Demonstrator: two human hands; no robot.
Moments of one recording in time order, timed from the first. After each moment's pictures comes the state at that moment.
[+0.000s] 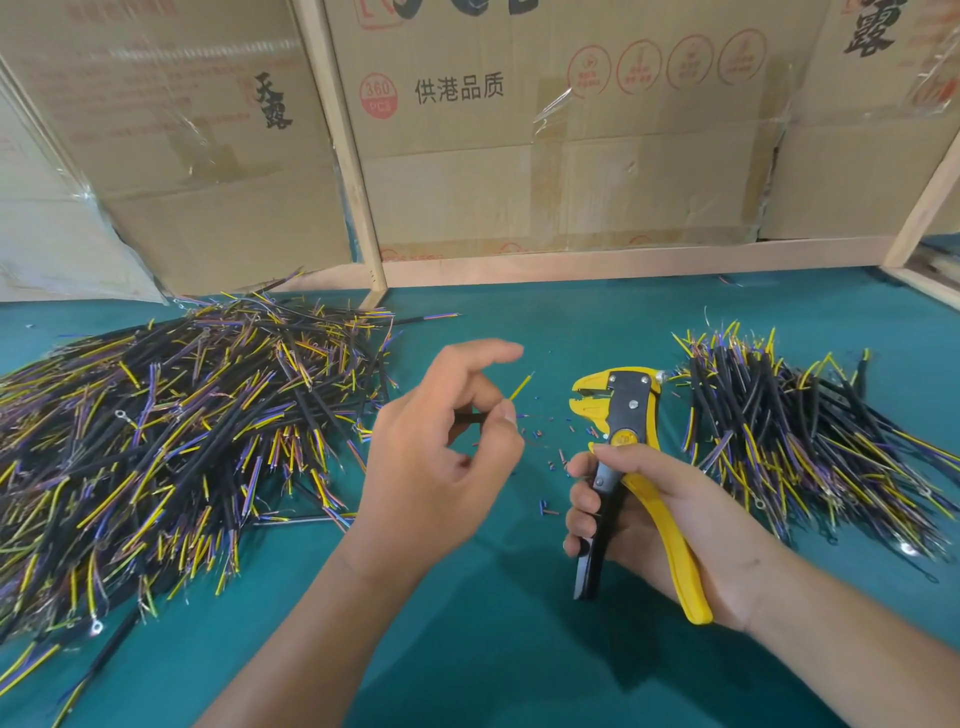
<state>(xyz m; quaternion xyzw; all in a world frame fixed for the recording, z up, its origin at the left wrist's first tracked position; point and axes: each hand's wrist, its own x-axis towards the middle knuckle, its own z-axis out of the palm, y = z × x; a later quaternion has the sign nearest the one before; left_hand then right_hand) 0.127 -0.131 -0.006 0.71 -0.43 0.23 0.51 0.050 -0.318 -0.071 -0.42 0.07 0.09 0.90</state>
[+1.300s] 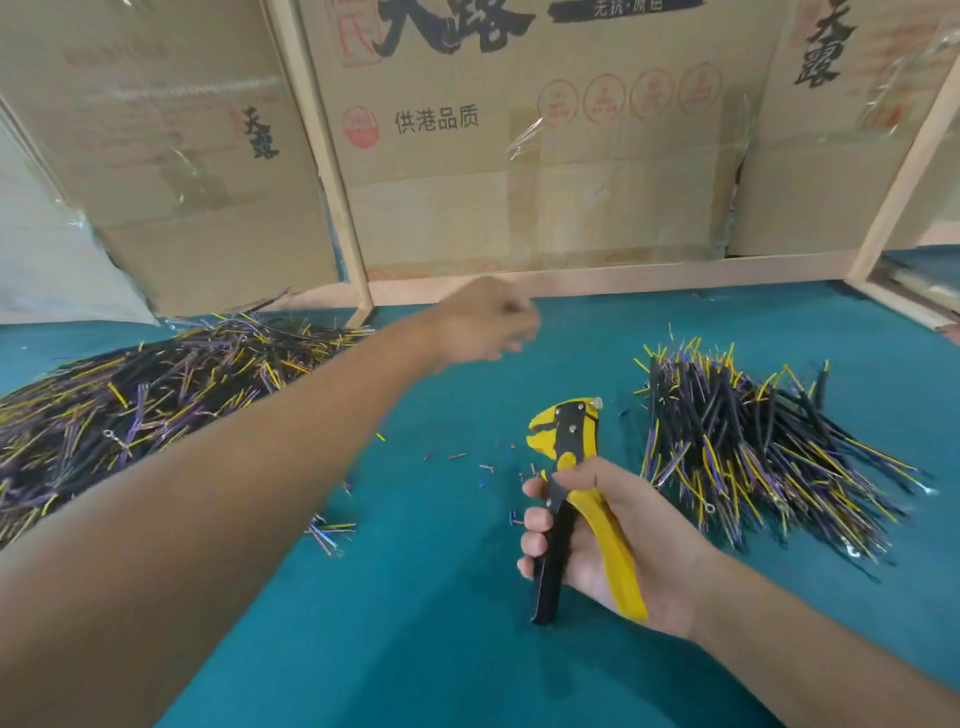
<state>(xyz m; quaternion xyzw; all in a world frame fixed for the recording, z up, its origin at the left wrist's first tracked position) 0.223 -0.226 0.061 0.85 -0.36 -0.16 0.35 0.037 -0.305 -0.050 -0.35 0.13 0.14 0.92</state>
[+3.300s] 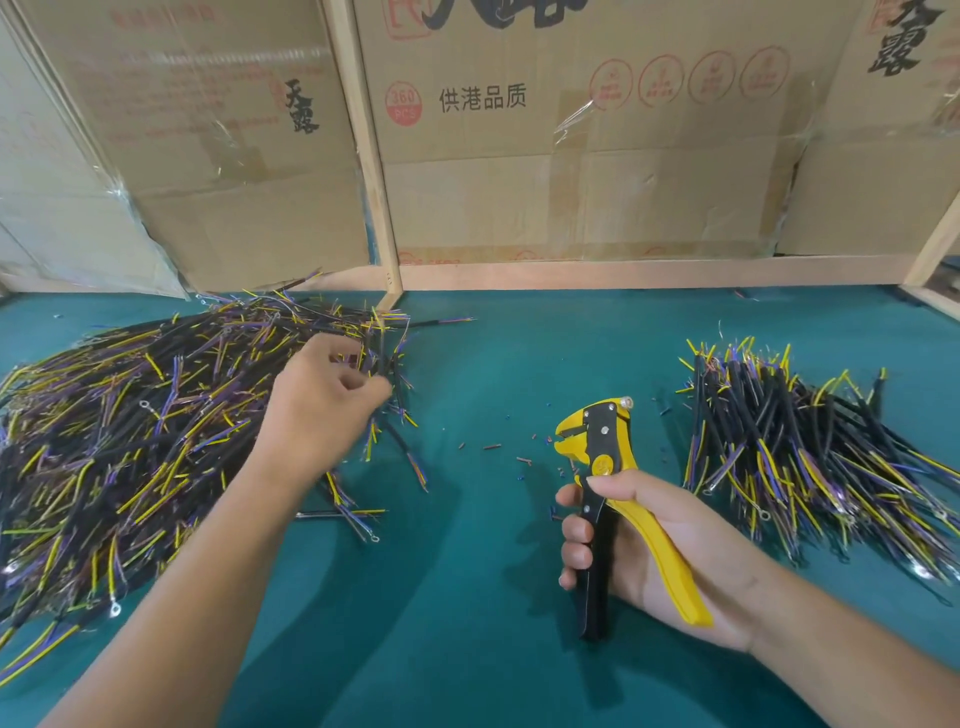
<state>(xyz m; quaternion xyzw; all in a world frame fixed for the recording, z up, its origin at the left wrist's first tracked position) 0.224 -0.070 -0.007 0.88 -0.13 0.10 0.45 0.045 -0.312 -0.077 -0.43 0.05 0.17 0.89</state>
